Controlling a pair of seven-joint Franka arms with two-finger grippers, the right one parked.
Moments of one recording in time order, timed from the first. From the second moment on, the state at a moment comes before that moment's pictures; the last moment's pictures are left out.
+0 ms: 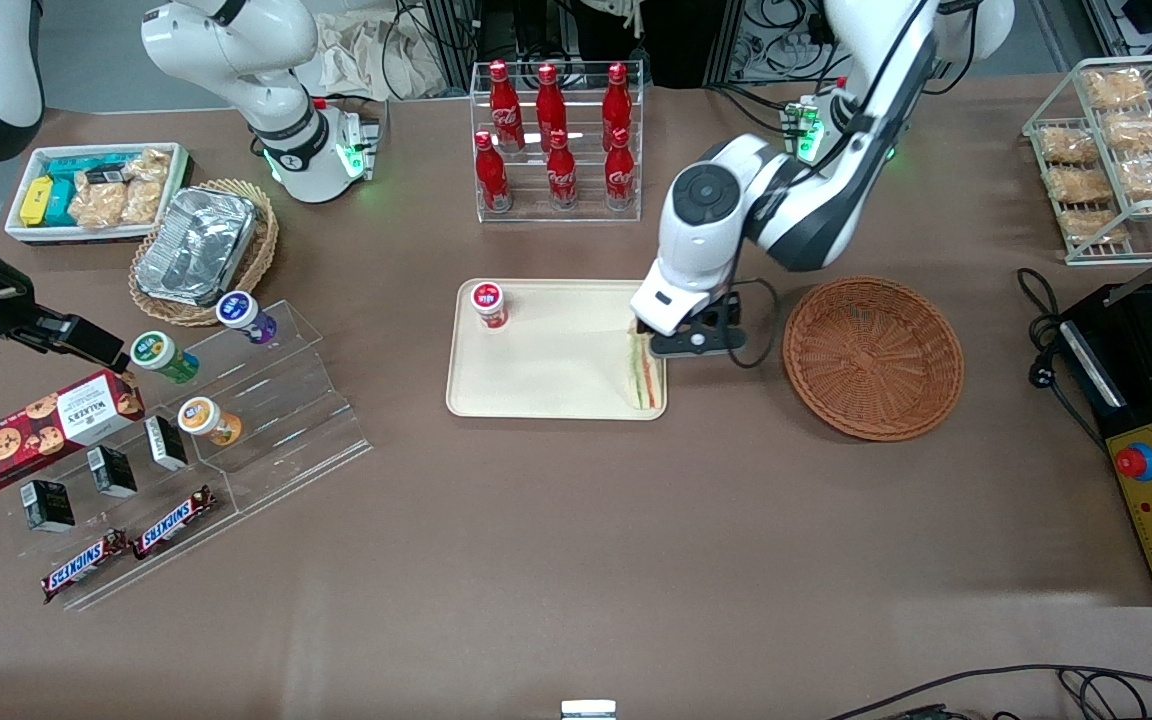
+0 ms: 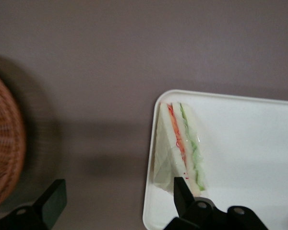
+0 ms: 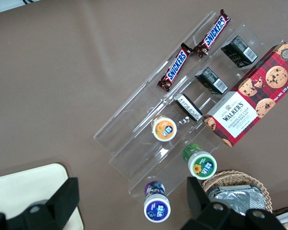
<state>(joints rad) -0.50 0.20 -0.18 -1.99 0.11 2.17 -0.82</state>
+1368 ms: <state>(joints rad) -0.02 -0.11 -0.08 -1.80 0.04 1.62 -0.08</state>
